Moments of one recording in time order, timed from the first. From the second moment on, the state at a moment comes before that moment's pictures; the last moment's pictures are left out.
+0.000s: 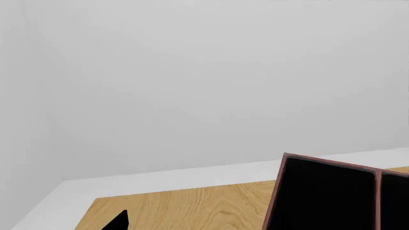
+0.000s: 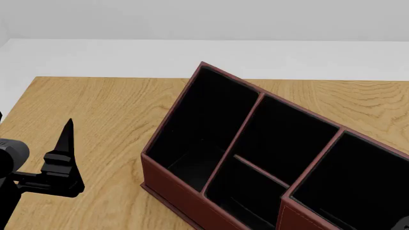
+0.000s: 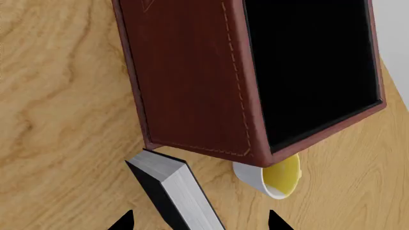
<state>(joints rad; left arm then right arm) -0.42 -0.29 0.05 0.77 -0.45 -1.01 -0.27 1.36 1.34 -1.02 -0.66 2.40 1.53 1.24</state>
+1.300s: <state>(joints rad) -0.41 -0.31 0.05 0.78 -0.49 -1.00 -0.31 1.32 1.26 -1.24 -0.59 1.73 1.54 0.66</state>
